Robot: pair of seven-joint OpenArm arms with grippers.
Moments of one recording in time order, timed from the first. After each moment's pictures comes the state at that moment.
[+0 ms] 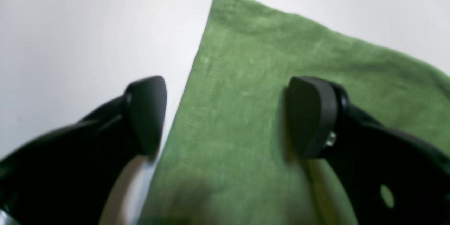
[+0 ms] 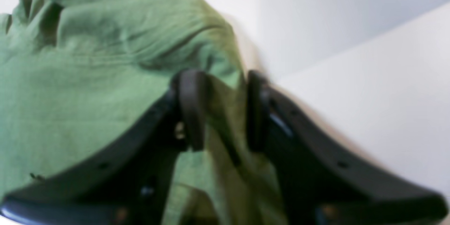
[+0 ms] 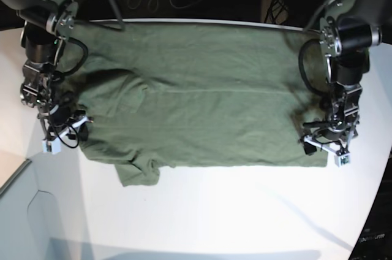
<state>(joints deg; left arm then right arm) -29.0 -15.0 -13.7 22.2 -6.2 -7.9 3.9 19.9 13.1 29.4 34.6 -7.3 34.7 -7.2</state>
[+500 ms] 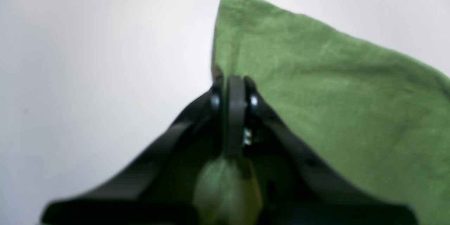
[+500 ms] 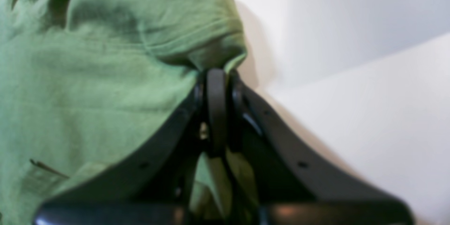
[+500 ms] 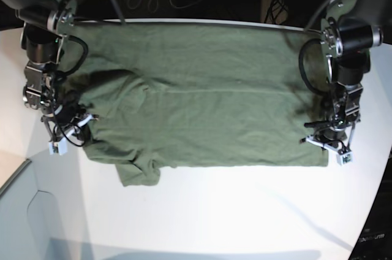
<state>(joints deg) -29.1 -15.2 -13.7 21.4 -7.2 -7.5 3.6 19.4 13.3 24.4 34.9 -6.9 34.6 -6.7</state>
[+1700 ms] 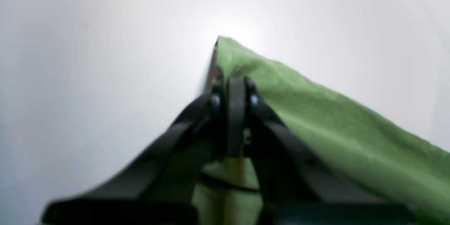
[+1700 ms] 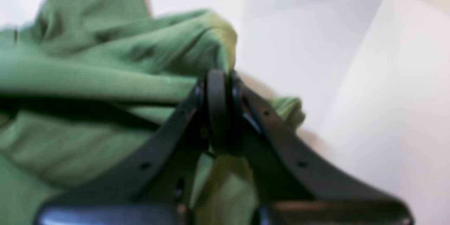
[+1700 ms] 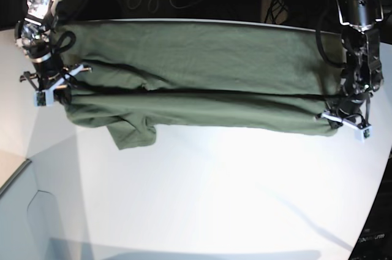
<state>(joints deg) -4.6 -19.0 -13.8 62.3 -27.0 -8.1 23.1 -10.7 2.5 33.2 82.0 -8.4 34.7 -10.0</state>
